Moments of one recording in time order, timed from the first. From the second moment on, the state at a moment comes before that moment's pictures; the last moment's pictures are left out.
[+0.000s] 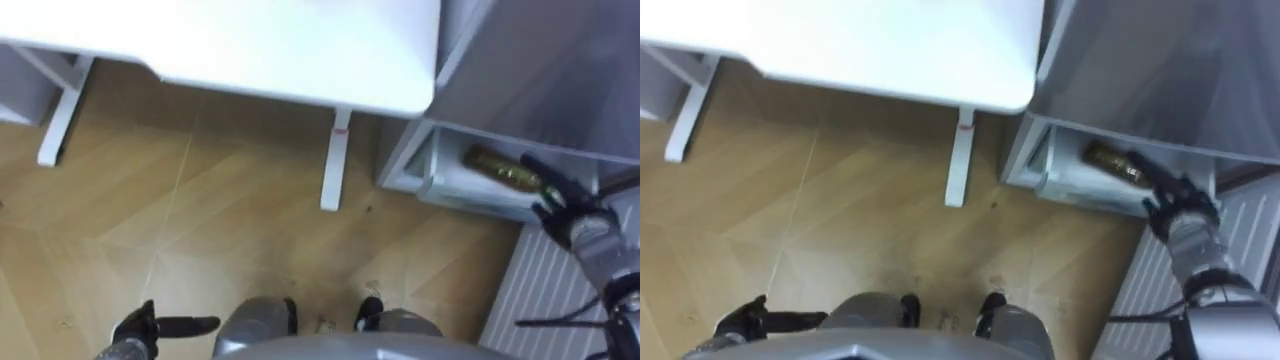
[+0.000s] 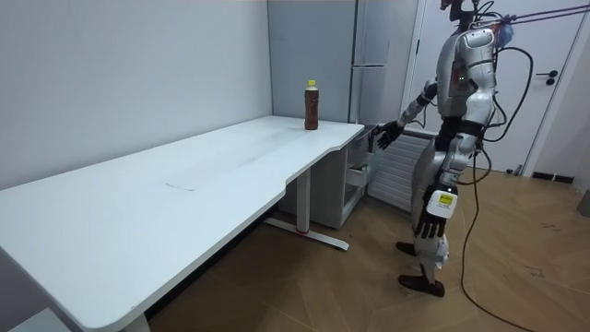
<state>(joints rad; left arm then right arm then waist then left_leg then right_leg) 0.16 0.33 -0.08 1.08 -0.37 0.04 0.02 -0.19 -0.49 0.04 1.20 1.13 0.02 0.05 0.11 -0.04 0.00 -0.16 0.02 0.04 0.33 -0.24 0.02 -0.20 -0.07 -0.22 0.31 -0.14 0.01</state>
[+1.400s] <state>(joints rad) 0.24 0.16 0.28 1.00 -0.40 0.00 0.34 0.09 -0.24 0.01 1.29 0.27 0.02 0.03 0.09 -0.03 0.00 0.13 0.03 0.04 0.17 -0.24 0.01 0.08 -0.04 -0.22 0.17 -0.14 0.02</state>
